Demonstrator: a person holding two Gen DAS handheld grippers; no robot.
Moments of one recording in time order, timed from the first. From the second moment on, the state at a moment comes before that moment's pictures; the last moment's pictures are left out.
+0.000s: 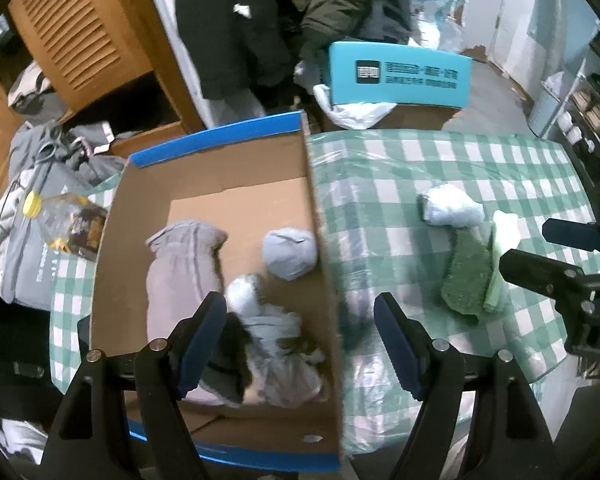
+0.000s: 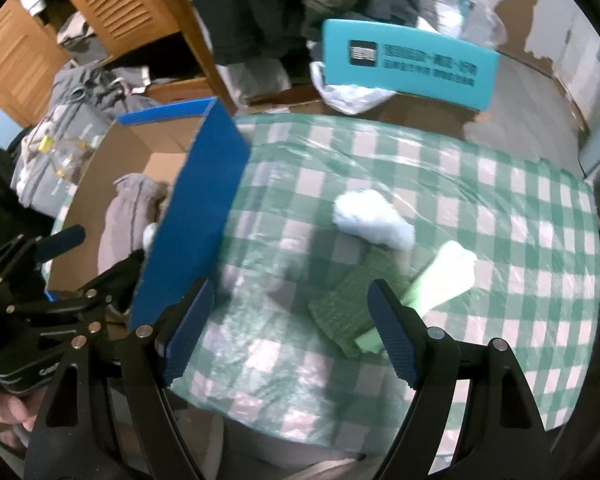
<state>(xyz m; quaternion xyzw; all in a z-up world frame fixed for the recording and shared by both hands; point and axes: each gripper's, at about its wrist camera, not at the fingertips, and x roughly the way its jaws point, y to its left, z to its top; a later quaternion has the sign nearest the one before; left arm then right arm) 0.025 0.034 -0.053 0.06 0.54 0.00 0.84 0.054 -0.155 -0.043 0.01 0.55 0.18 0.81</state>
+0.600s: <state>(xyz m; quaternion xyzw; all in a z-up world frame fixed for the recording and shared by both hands) 0.033 -0.026 -0.068 0.08 0.55 -0.05 0.83 0.065 -0.230 -0.075 0.05 0.58 0.11 0.81</state>
